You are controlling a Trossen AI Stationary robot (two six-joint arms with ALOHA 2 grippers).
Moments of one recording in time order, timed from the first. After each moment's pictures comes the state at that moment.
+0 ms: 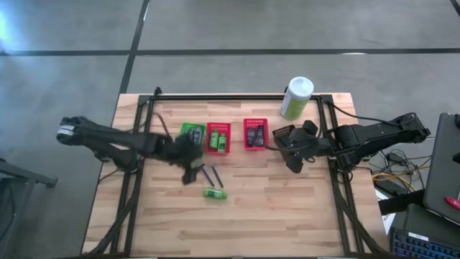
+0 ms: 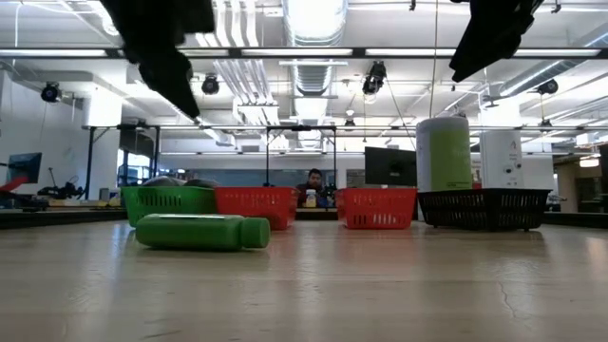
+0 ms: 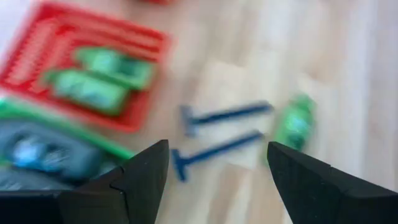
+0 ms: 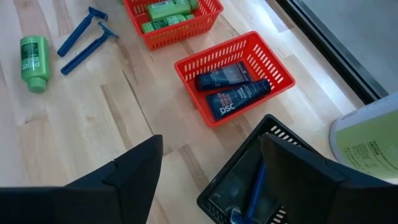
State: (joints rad) left arm -0.13 1.20 0.96 -0.70 -0.16 -0.36; right arm 0.20 1.06 1.00 -0.93 0.47 0.56
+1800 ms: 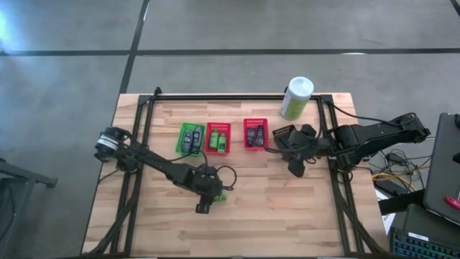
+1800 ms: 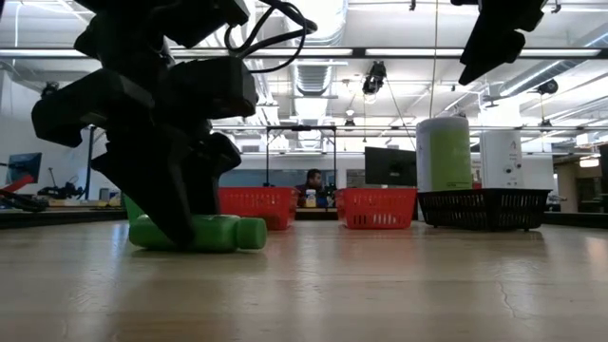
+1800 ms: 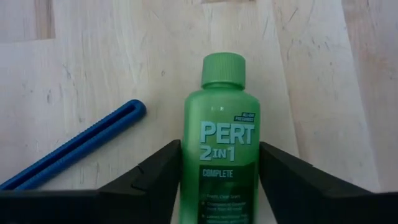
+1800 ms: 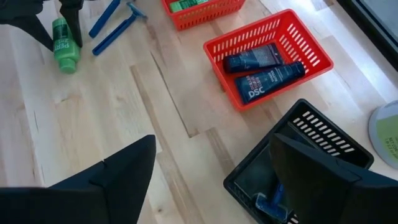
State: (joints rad) left arm -0.33 1.73 0.94 -0.24 -0.02 -0.20; right arm 0.20 1.06 1.00 -0.93 0.34 0.57
